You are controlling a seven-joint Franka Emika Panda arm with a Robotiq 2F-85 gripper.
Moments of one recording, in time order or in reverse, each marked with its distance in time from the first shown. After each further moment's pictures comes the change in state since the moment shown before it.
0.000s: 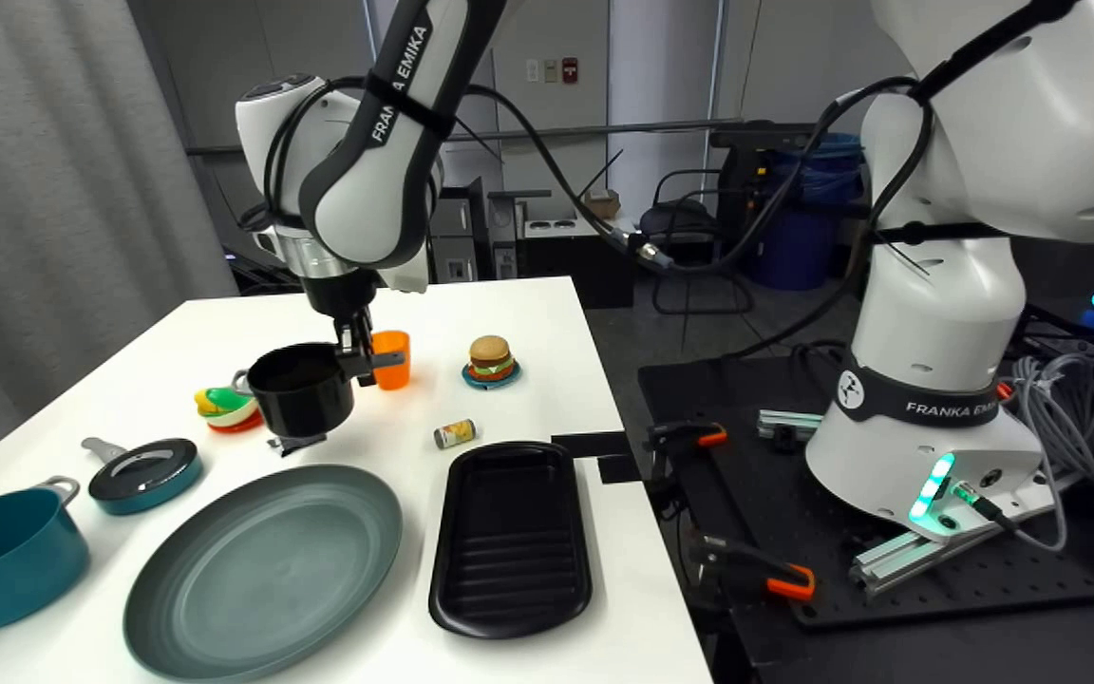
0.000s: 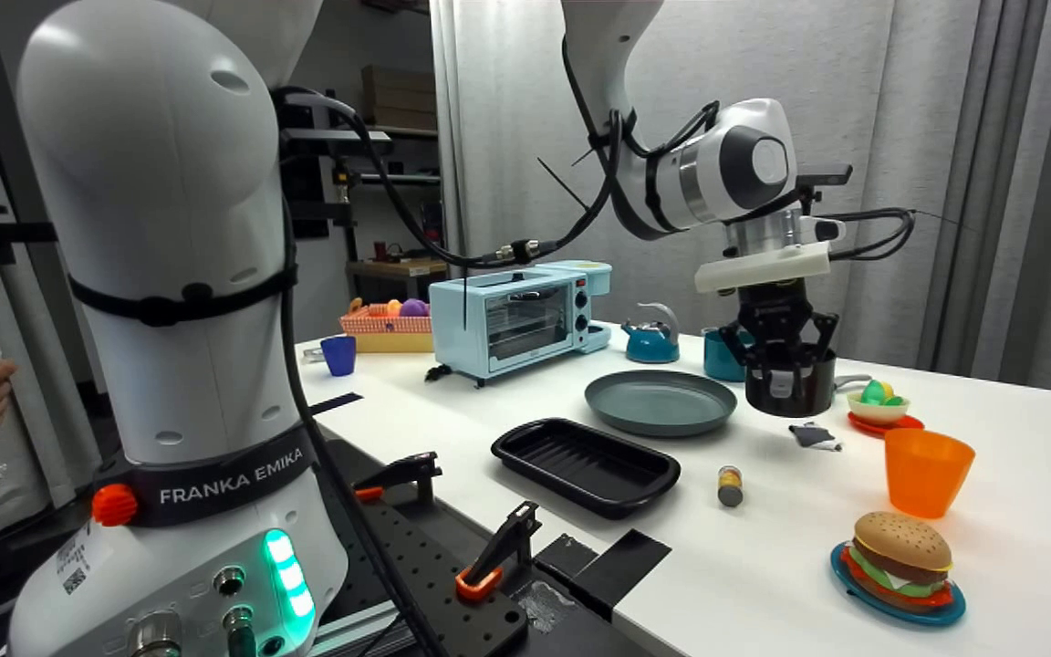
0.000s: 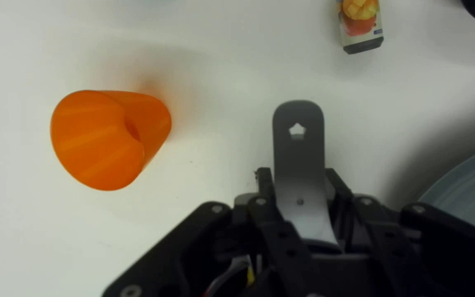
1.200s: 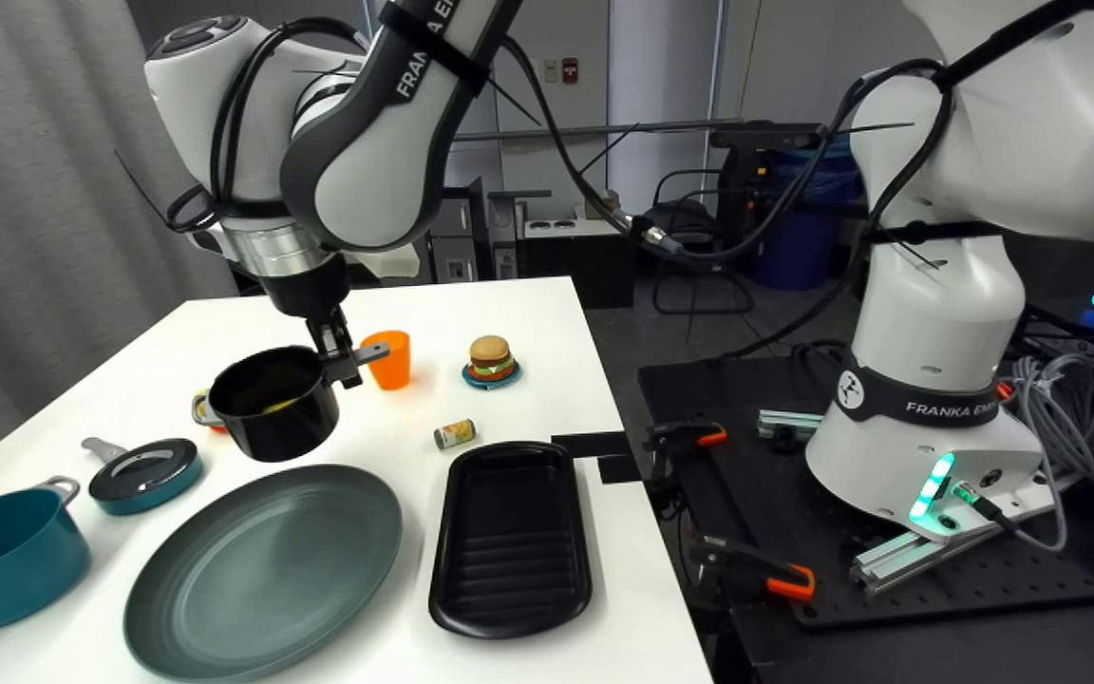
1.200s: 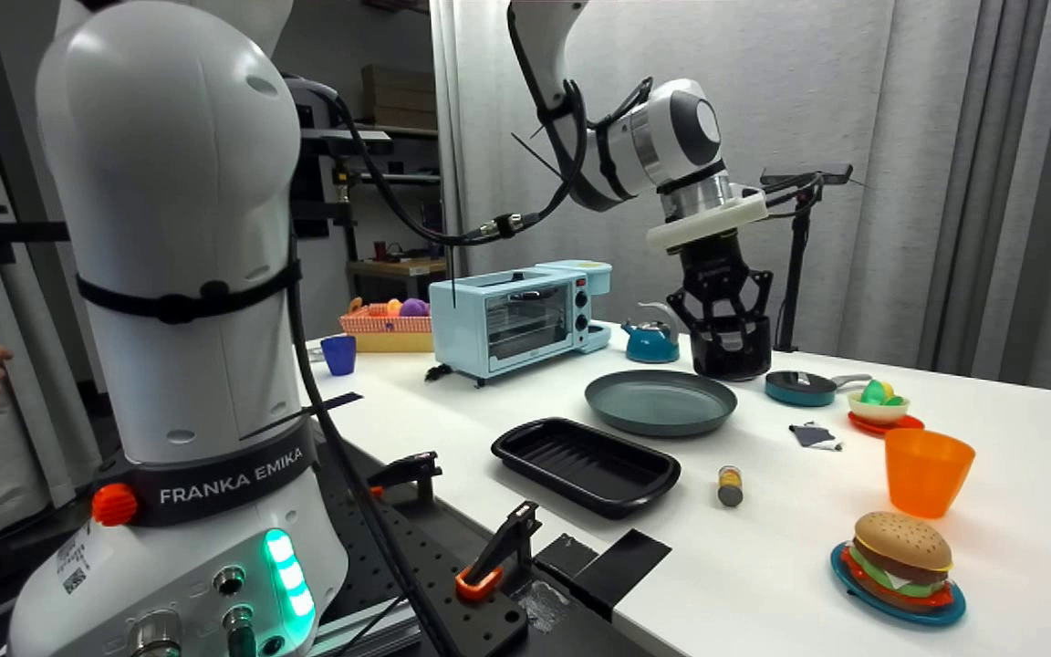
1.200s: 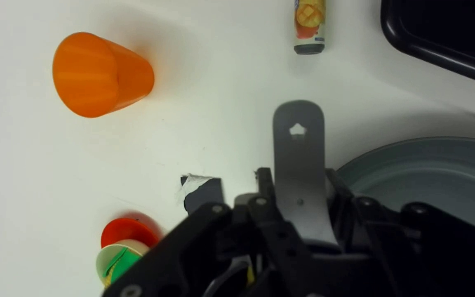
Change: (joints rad) arm 0.120 -0.121 0.027 -0.048 -0.197 -0.131 0.067
